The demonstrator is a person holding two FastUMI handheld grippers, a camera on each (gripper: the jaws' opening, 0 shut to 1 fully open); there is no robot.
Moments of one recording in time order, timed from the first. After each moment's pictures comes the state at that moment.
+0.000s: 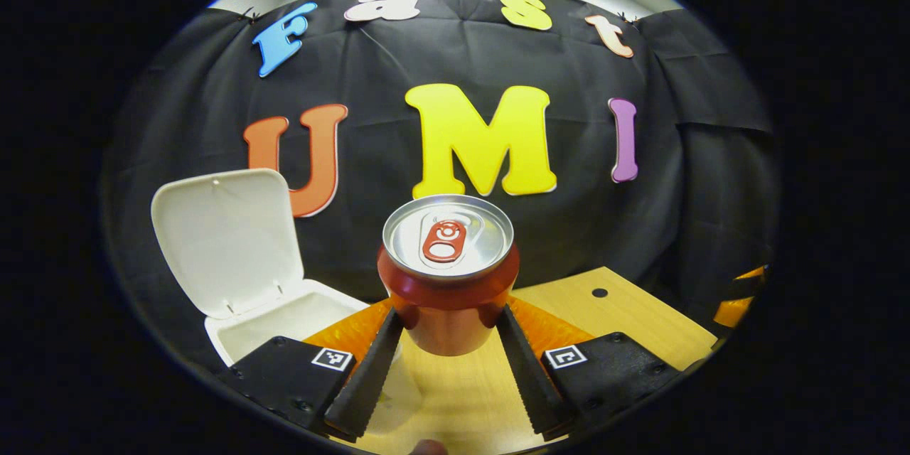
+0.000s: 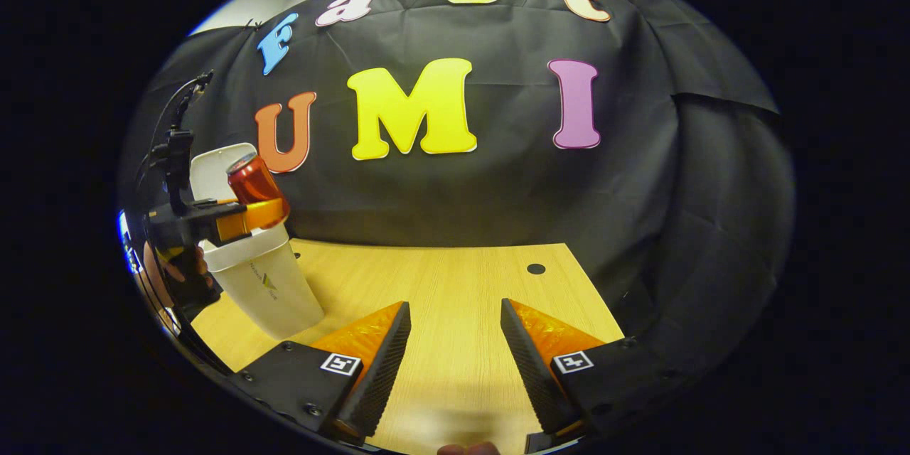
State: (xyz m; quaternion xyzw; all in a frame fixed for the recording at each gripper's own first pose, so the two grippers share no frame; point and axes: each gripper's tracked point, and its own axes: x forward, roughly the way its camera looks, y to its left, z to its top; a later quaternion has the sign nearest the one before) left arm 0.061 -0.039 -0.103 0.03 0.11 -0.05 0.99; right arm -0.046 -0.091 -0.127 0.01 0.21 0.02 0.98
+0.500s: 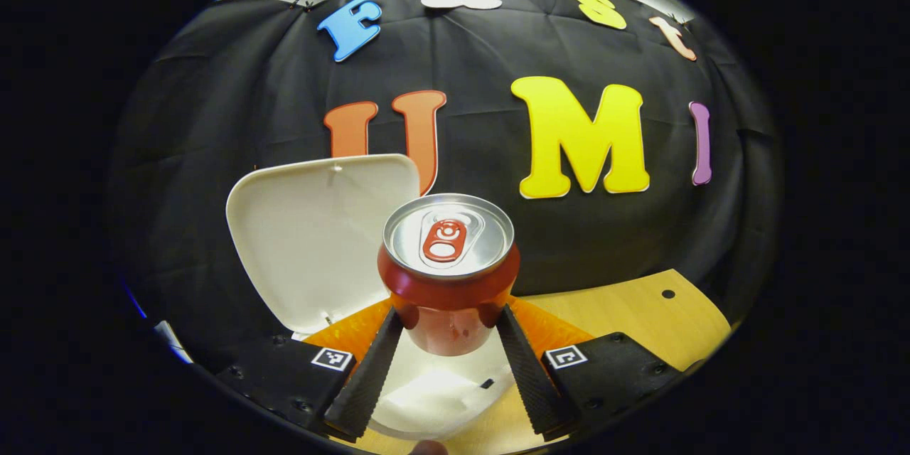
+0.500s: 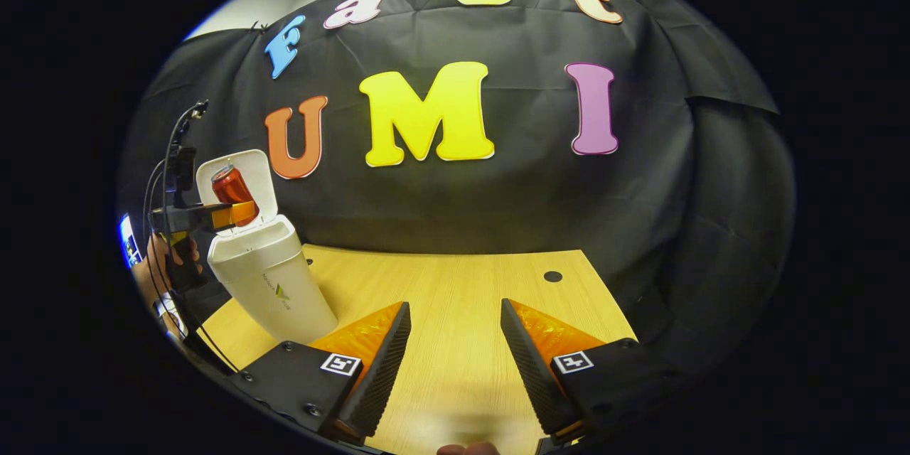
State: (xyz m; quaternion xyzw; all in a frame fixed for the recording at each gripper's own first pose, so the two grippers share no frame) left arm 0.075 0.097 -0.132 0.02 0.15 0.06 0.99; right arm -0.032 -0.060 -0.123 0.01 0.21 0.05 0.98
